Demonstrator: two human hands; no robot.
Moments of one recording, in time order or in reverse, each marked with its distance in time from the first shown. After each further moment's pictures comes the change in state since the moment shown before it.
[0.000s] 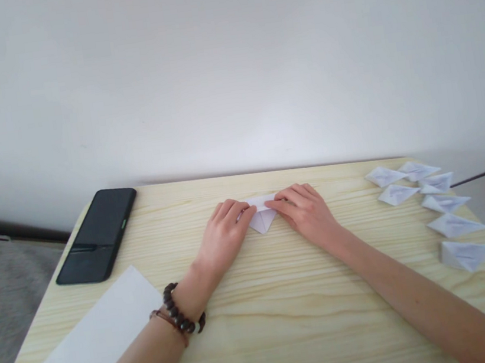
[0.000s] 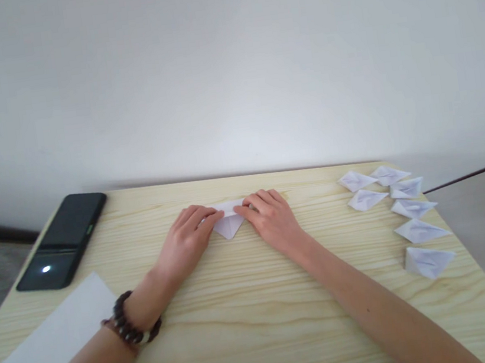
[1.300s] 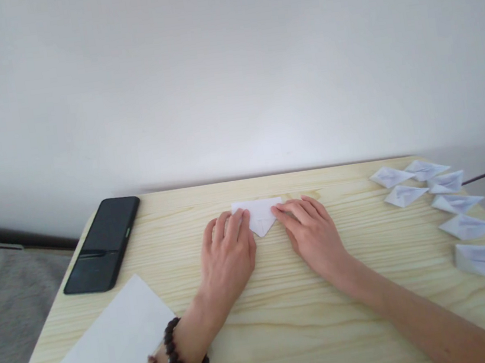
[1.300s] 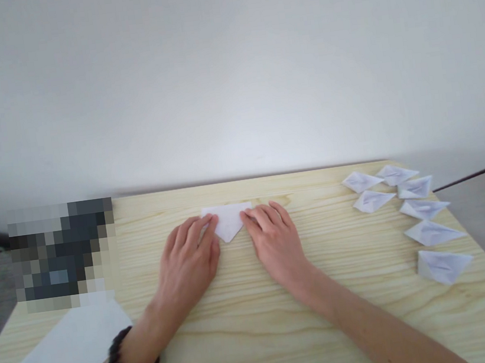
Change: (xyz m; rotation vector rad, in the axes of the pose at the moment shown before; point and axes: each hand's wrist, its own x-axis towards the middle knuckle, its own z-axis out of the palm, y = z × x) left_hand -0.009 0.034 -0.011 0.238 -0.188 -0.291; right_hand -0.011 -0.038 -0.005 -0.051 -0.052 0.243
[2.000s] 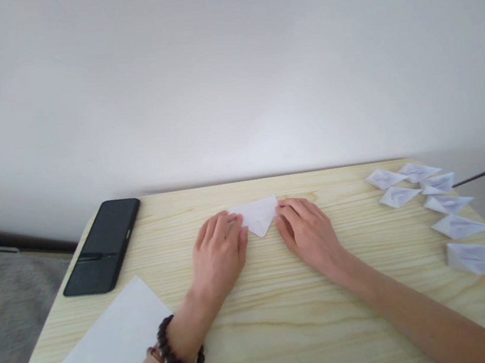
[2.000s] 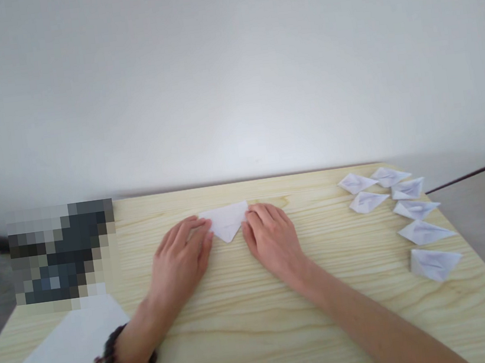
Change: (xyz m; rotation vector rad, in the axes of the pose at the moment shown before) left_hand 0.000 -0.016 0.004 -0.151 0.090 -0.049; right_hand 0.007 0.003 0.002 0.075 0.044 0.087
